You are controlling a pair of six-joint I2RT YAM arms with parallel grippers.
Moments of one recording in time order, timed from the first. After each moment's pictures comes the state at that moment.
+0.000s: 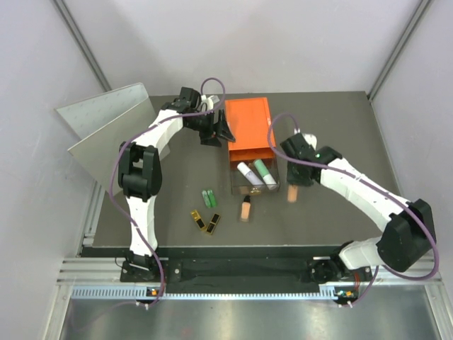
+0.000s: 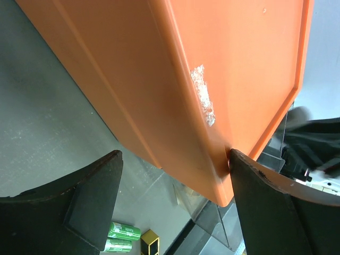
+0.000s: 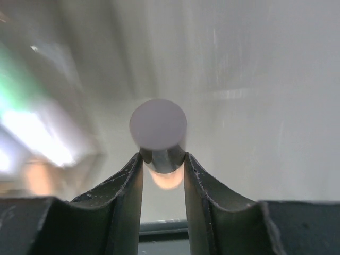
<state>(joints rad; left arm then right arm) -0.26 2.15 1.85 -0.73 0.77 -0.29 0.58 1.35 1.04 -0.87 0.30 0.65</state>
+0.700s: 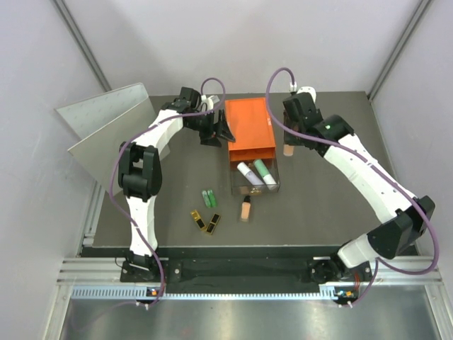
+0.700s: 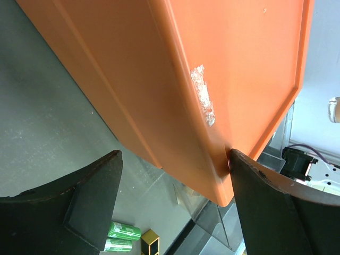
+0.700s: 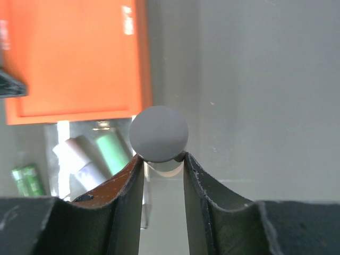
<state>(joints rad) -0.26 2.15 1.85 -0.74 0.77 -0.29 0.57 1.47 1.58 -0.91 0.42 0.41</state>
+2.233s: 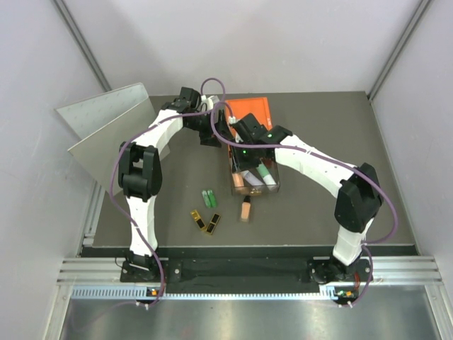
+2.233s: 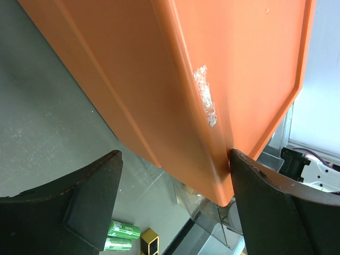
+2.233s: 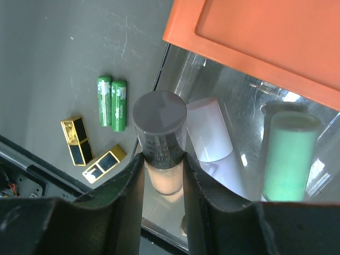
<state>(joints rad) -0.26 2.15 1.86 -0.75 0.77 -0.29 0.78 1.80 1.59 -0.77 -0.05 0.42</state>
